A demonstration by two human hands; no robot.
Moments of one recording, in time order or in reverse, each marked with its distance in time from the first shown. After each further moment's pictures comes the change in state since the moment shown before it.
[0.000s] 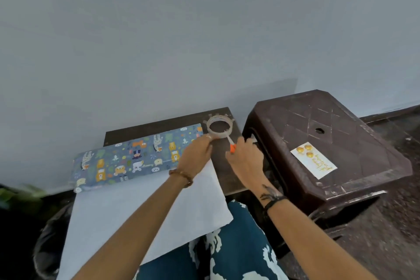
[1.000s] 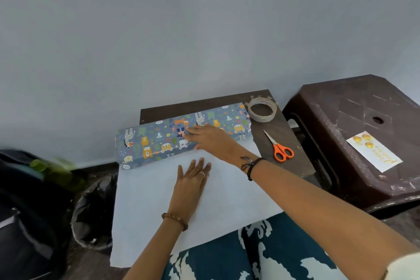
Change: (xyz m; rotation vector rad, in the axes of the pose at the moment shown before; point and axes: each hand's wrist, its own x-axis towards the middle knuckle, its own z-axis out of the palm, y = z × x) left_hand -0.128 -0.128 -0.003 0.339 -0.113 -0.149; right_hand 0.018 -0.153 0.068 -0.231 -0.214 -1.037
